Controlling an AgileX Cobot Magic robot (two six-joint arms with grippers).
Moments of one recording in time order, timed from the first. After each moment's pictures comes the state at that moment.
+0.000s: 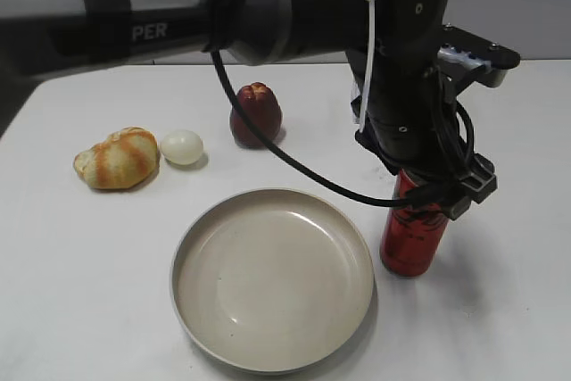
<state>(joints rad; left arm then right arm) -1.01 2.24 -1.97 -0.22 0.97 0.22 -0.02 -0.01 -0.49 0.11 1.05 -0.04</state>
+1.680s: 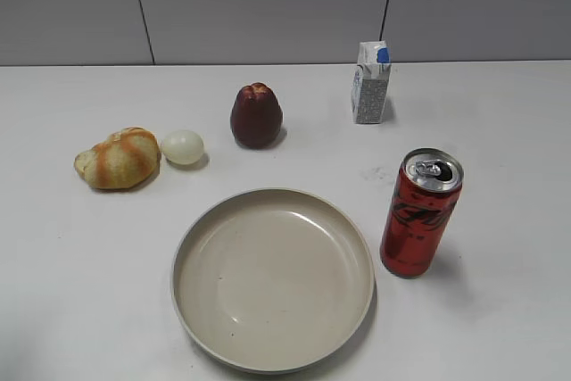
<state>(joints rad) -0.15 0.89 -0.64 -0.14 1.04 0.11 -0.02 -0.01 -0.49 0.11 1.05 -0.04</state>
